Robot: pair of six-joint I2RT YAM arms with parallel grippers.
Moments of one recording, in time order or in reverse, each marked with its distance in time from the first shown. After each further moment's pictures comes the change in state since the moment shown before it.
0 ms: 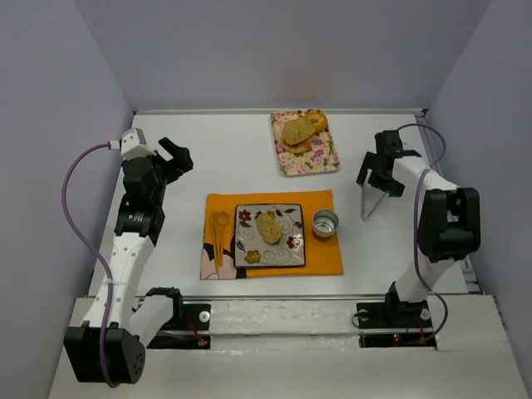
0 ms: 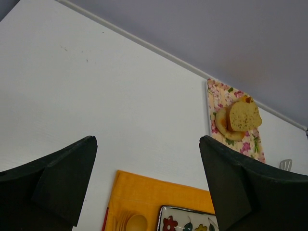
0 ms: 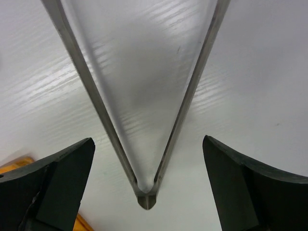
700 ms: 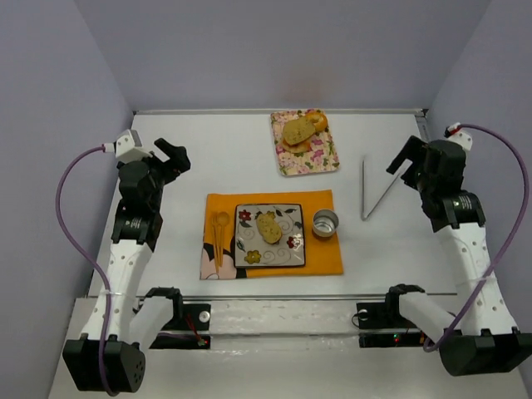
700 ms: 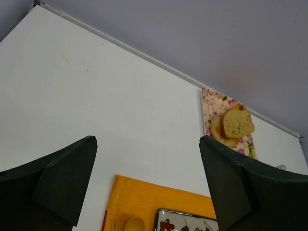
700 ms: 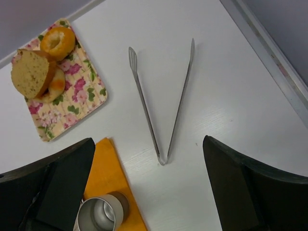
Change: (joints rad) left arm 0.000 -0.059 0.000 -0.008 -0.016 0.000; right arm 0.000 -0.792 -0.083 -0.059 0.051 0.029
